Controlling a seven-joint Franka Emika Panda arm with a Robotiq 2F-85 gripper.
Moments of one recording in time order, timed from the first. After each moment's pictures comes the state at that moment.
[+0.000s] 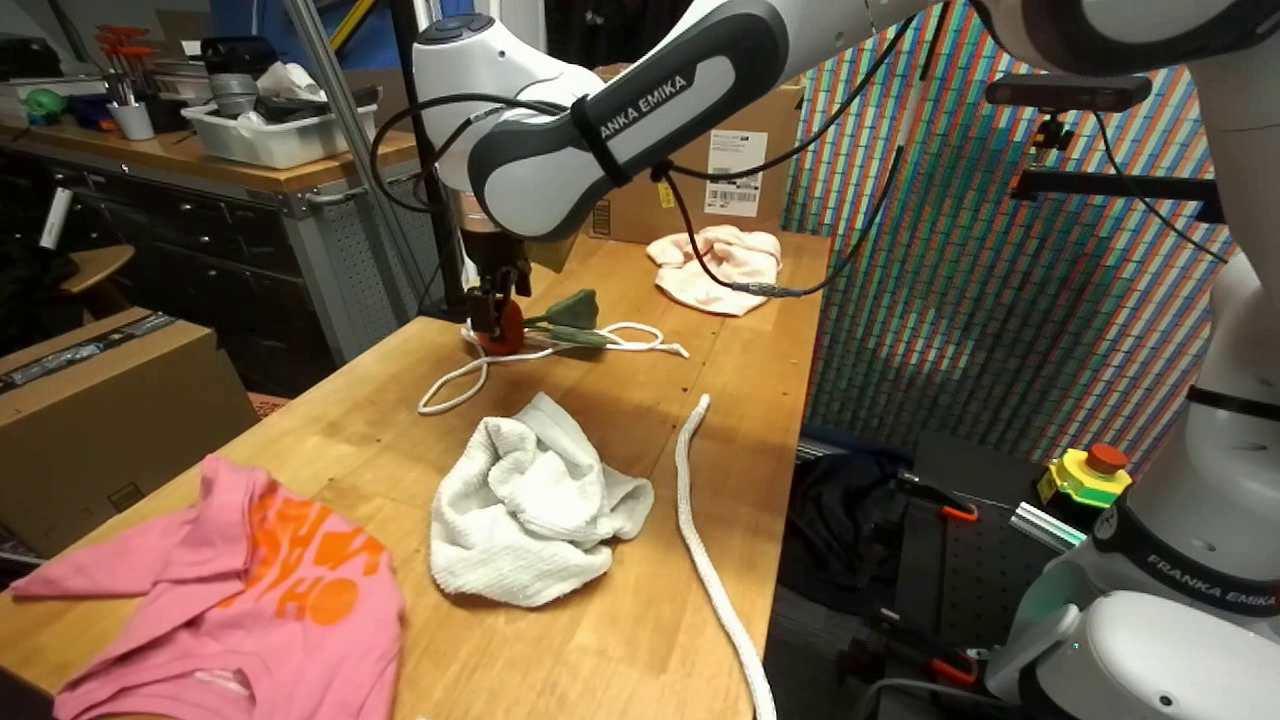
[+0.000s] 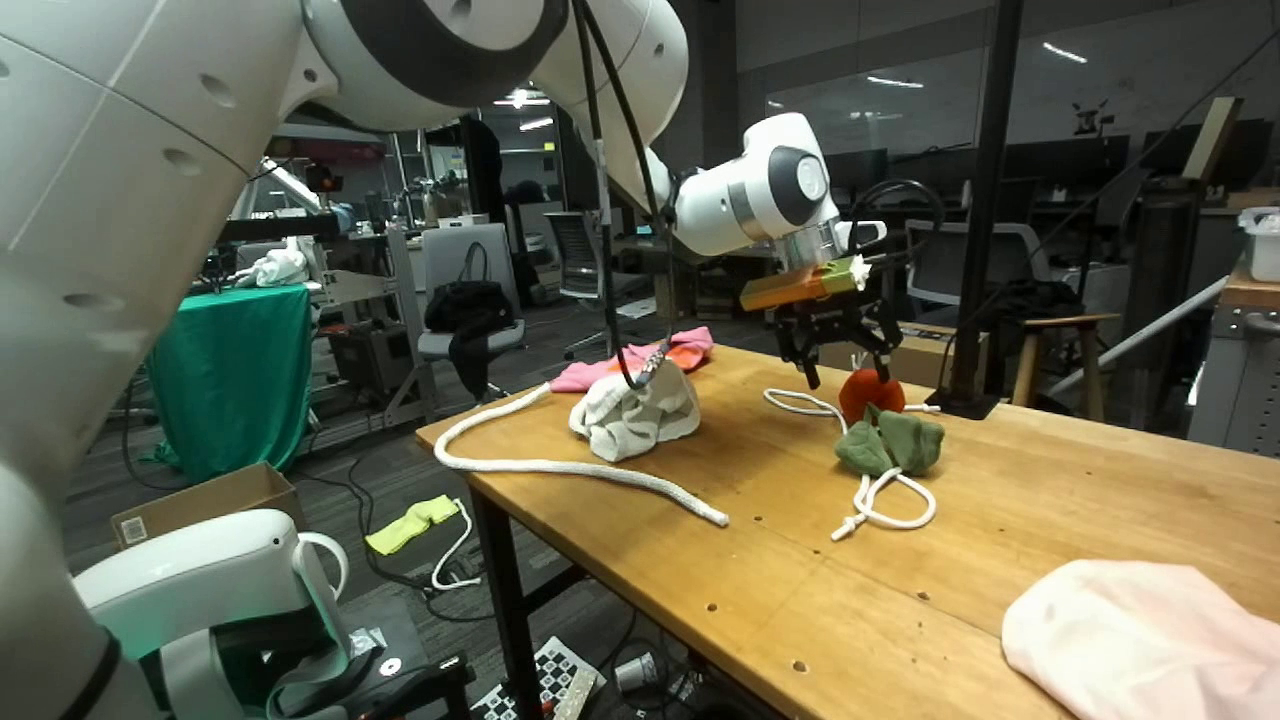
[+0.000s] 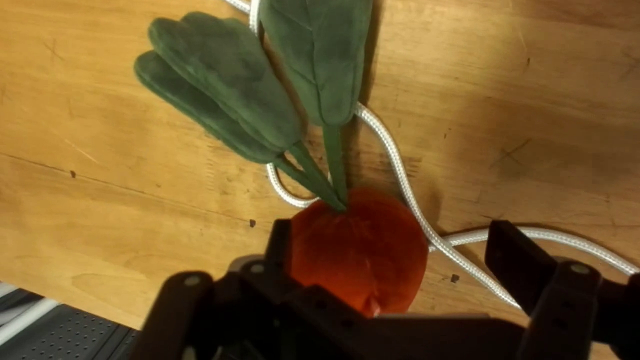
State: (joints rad) arm 0.18 0.63 0.00 -1.46 -0.35 2.20 0.04
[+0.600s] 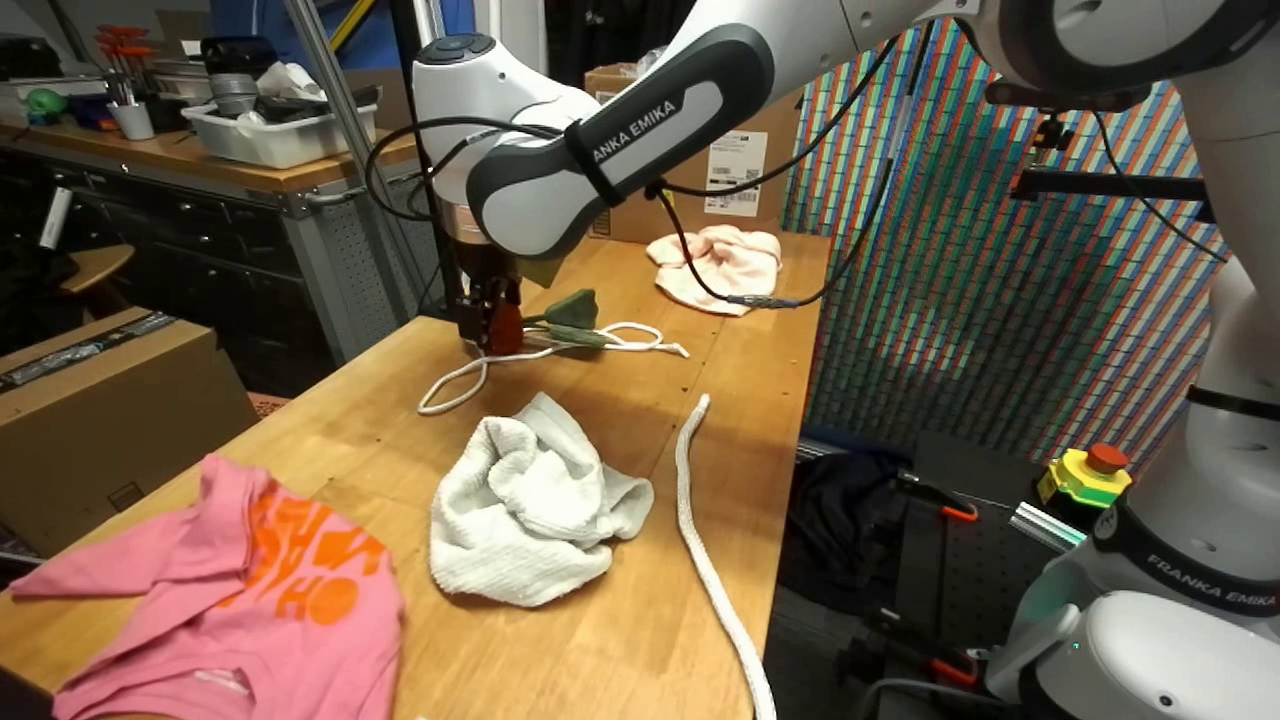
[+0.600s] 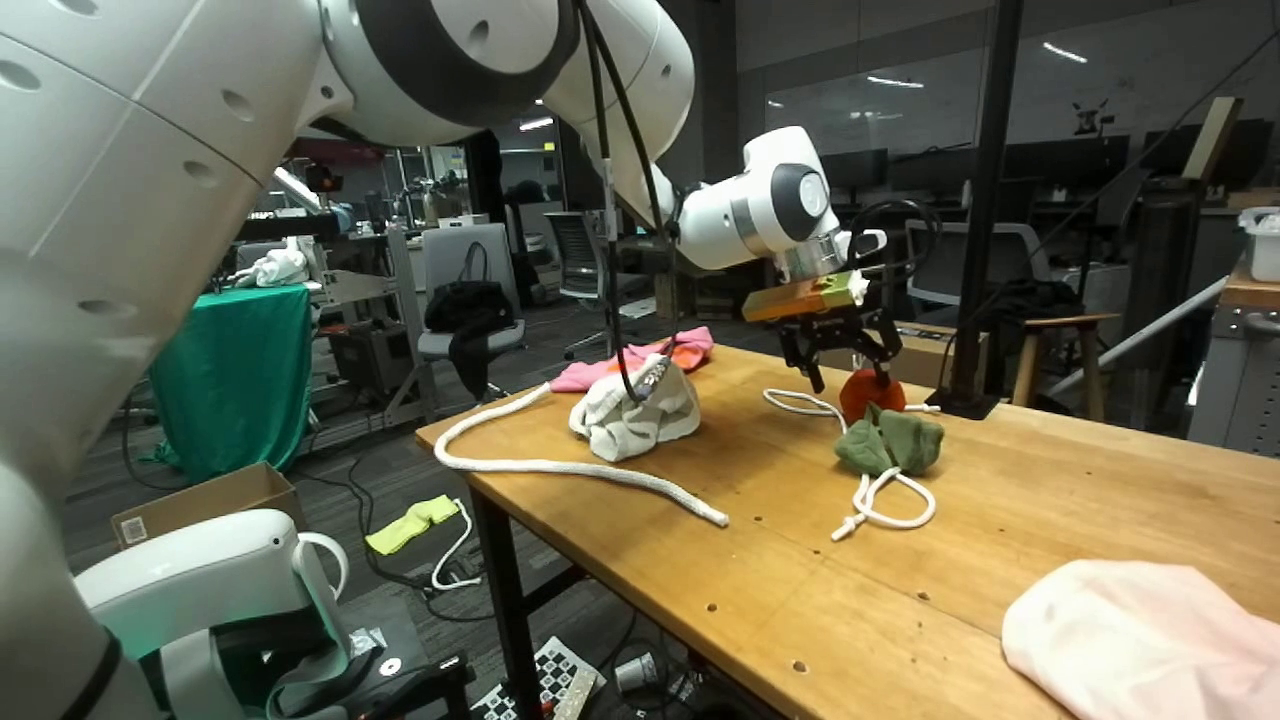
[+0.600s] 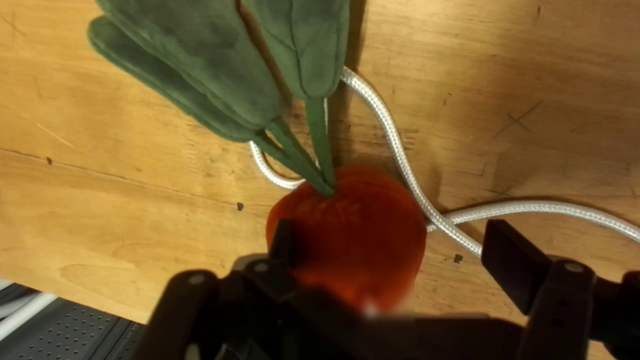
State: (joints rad) arm 0.18 0.67 -0.01 -1.44 -0.35 2.27 0.08
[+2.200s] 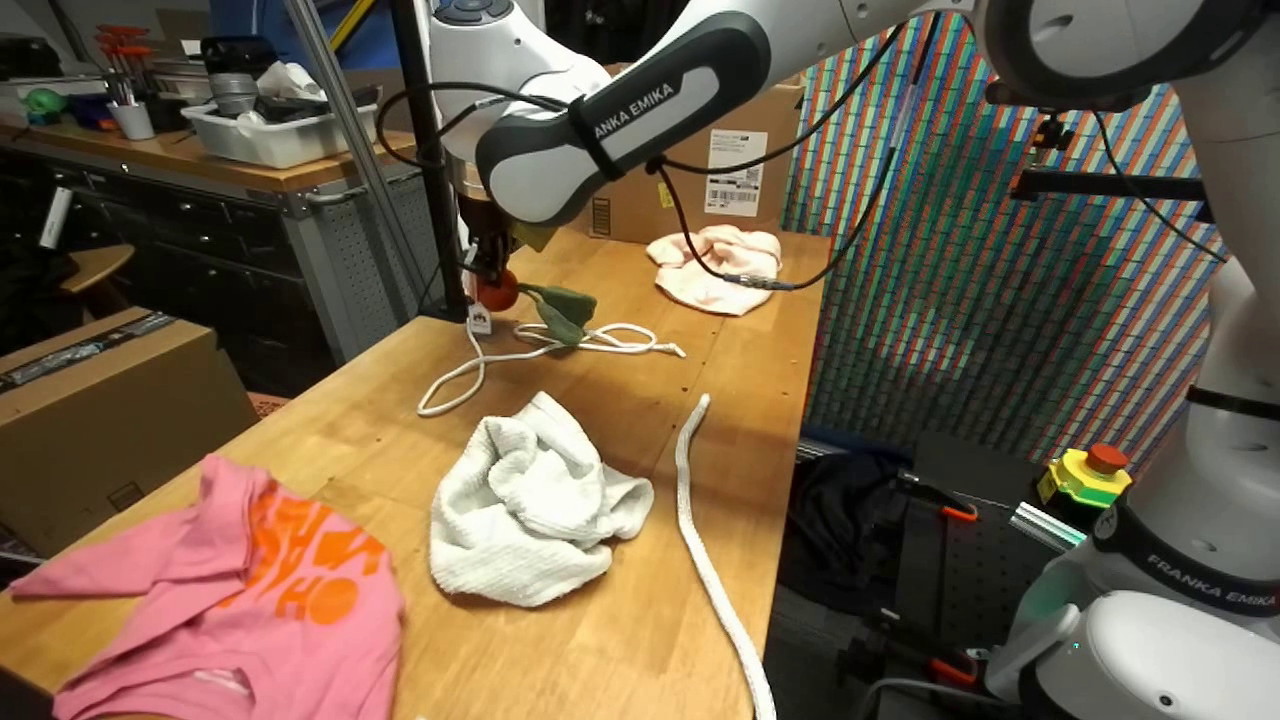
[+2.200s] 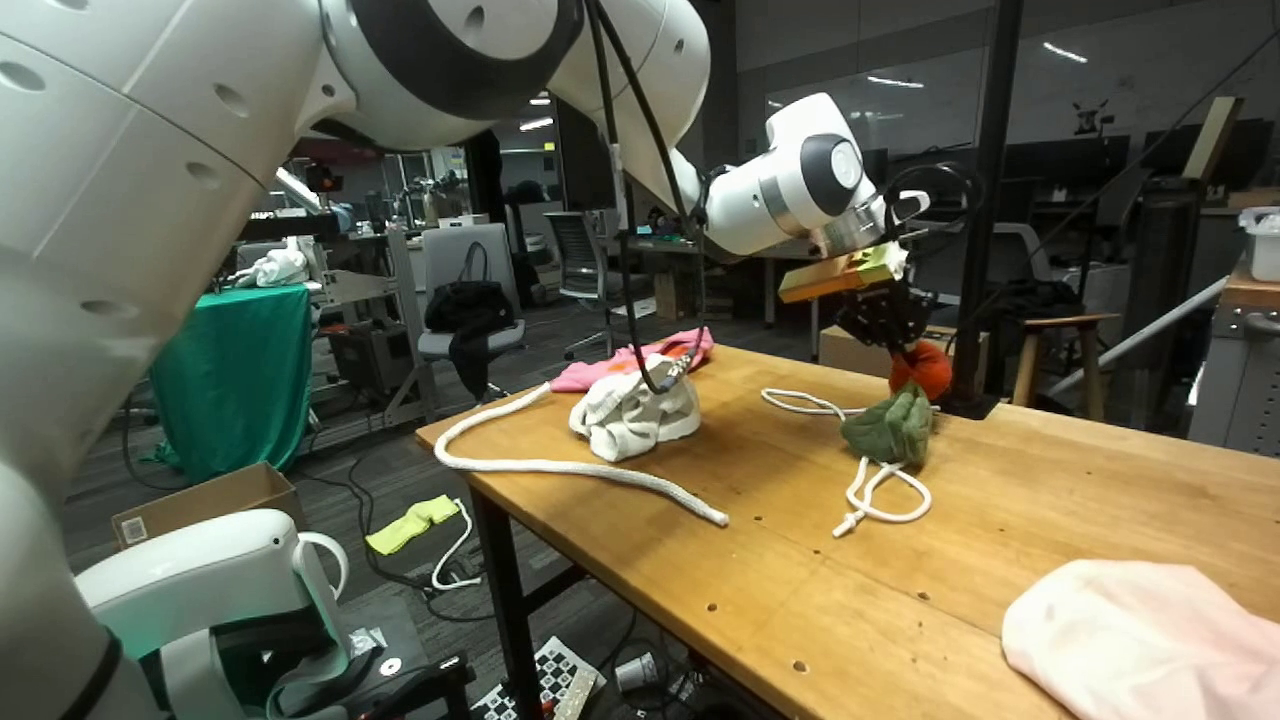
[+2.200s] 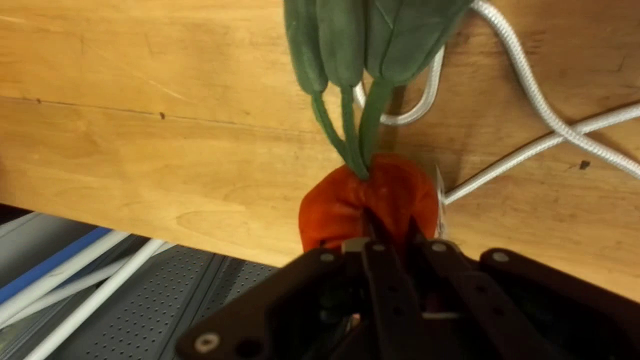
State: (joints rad) arm 0.19 0.67 -0.09 -1.37 -0.37 2.33 0.15
